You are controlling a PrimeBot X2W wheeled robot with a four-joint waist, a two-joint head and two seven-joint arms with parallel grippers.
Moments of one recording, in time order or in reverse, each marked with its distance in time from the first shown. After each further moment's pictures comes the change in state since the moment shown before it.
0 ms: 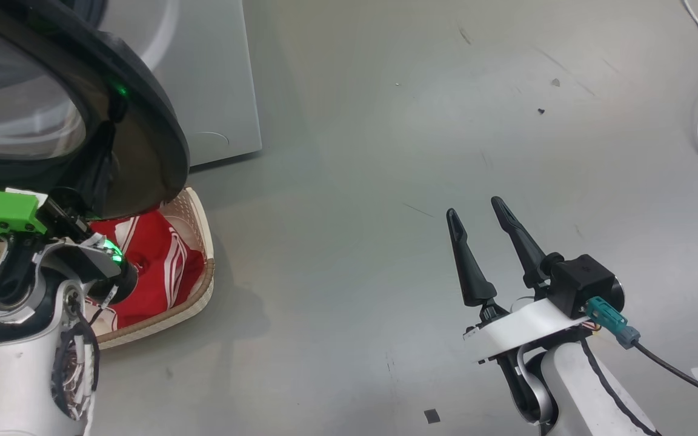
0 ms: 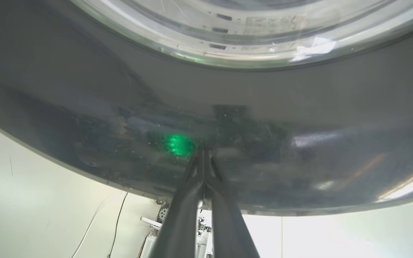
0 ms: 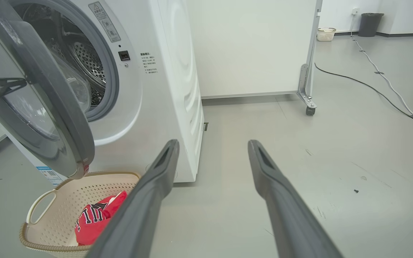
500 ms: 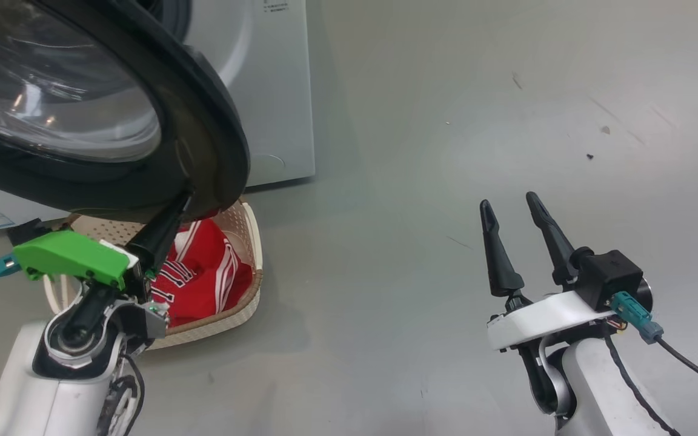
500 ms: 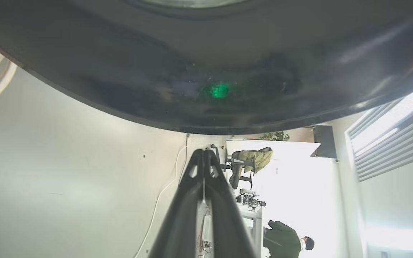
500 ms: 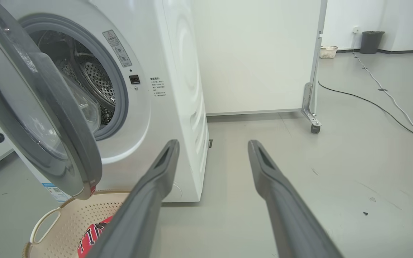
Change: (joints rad) left arm 0.091 0.026 -0.171 0.029 0.134 -0.068 0.079; right arm 0.003 0.000 -0.077 0.021 -0.016 0.000 0.000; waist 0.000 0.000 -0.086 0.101
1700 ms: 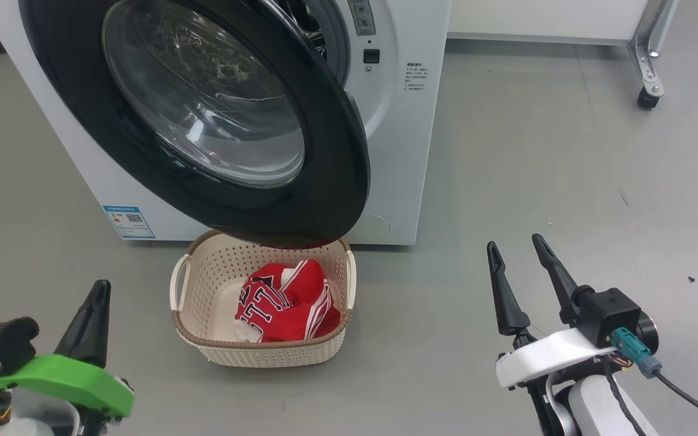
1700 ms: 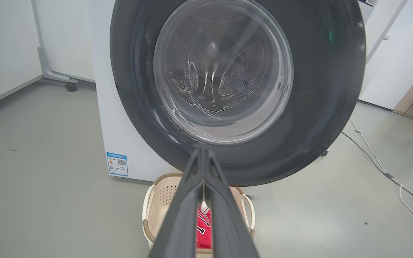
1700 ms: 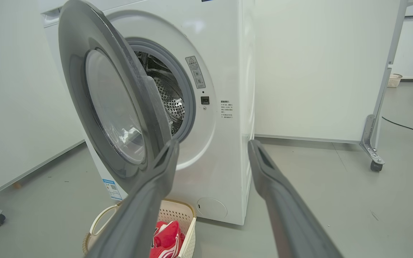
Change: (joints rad) left arm 0.273 0.276 -0.205 -0.041 0.913 -0.085 -0.510; right arm 0.106 -0.005 -0.032 -0.003 -0.038 0.031 0.000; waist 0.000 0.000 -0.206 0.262
